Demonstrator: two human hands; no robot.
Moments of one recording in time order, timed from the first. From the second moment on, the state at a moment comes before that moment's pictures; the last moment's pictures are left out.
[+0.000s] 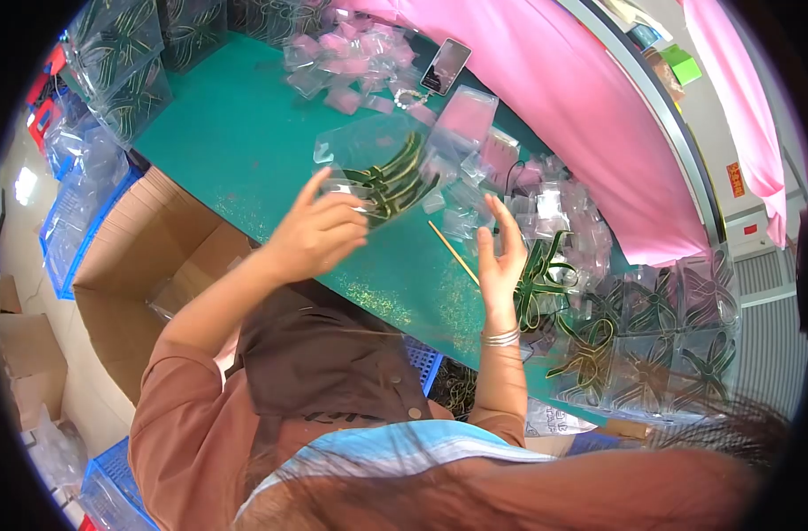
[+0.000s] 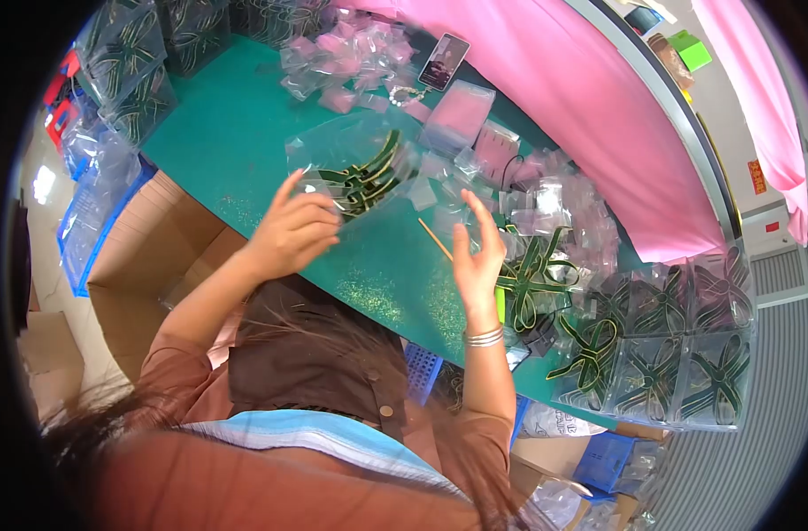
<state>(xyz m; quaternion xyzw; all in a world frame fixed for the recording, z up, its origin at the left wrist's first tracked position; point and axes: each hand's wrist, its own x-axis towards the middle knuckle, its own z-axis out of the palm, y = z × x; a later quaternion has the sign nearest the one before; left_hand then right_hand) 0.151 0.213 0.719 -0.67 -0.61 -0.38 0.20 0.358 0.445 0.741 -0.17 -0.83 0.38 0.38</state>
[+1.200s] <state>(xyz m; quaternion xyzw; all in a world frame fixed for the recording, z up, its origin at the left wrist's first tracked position) 0.083 0.155 0.774 -0.63 -0.72 -0.25 0.10 0.236 0.406 0.813 0.15 -0.97 0.18 0.02</state>
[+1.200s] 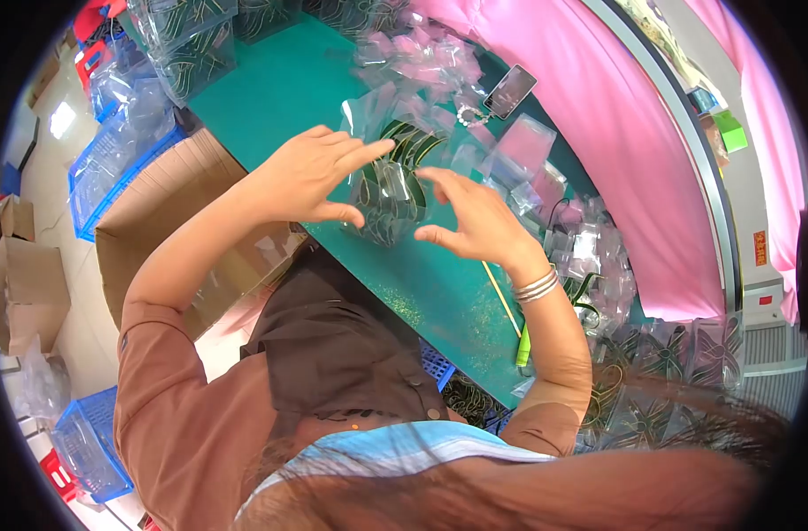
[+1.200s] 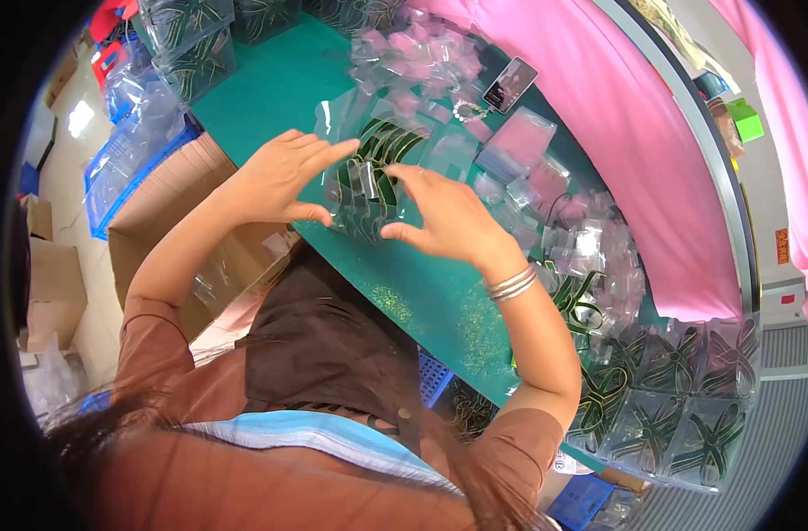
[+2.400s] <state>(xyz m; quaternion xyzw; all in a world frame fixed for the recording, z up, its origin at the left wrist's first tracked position) 0.073 0.176 0.782 -0.69 -0.68 -0.22 0.02 0.236 0.394 0.766 0.23 -0.93 0.21 0.19</state>
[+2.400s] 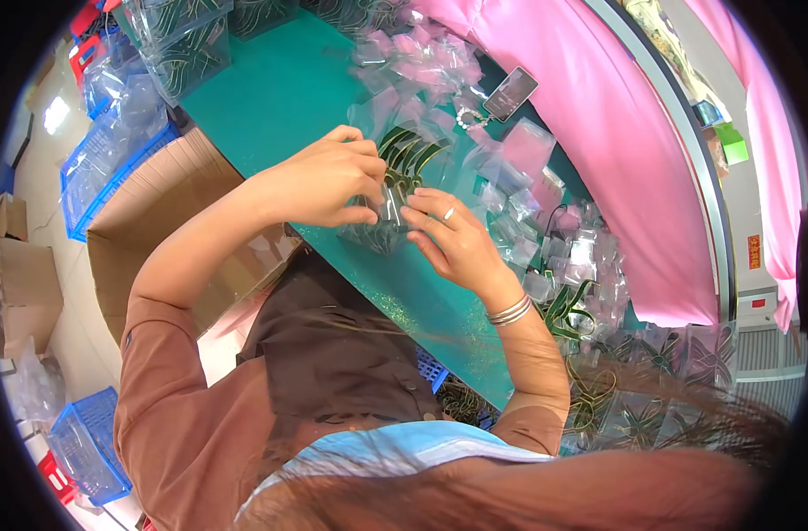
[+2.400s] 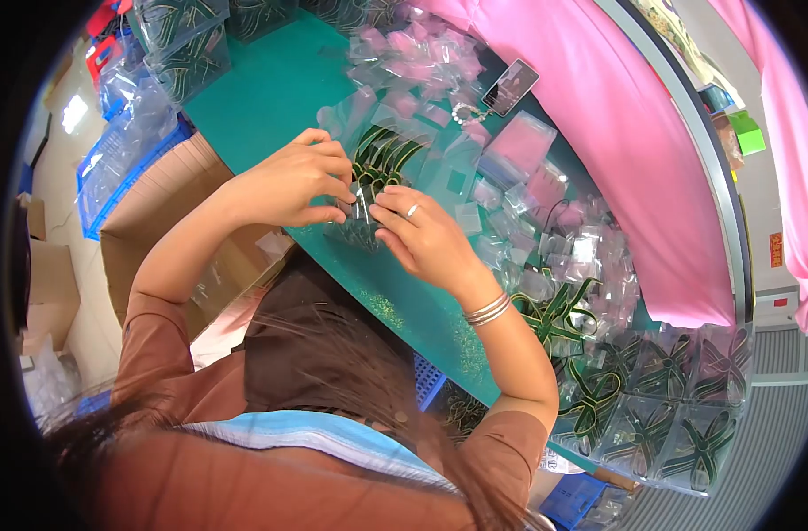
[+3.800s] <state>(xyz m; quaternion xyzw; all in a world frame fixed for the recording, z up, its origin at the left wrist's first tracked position) 0.073 0.169 0.727 -0.66 -0.65 -0.32 0.20 0.227 0.397 0.752 0.23 -0.92 0.19 0.26</state>
